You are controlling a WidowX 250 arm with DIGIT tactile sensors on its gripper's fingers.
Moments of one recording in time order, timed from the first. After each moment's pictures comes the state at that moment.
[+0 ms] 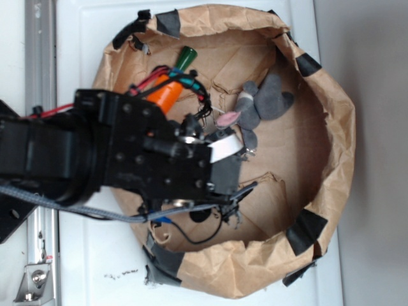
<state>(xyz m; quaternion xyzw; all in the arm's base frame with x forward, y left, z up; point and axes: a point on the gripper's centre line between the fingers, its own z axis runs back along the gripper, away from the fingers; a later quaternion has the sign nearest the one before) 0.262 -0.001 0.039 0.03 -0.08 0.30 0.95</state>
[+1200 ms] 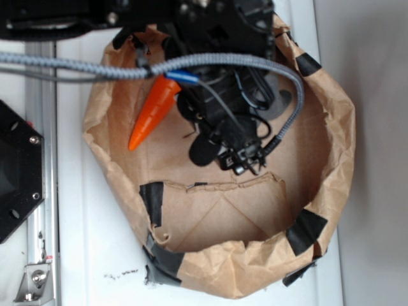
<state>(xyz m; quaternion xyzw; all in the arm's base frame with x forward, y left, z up) 0.259 0.024 0.141 -0.12 -0.05 0.27 0.95</state>
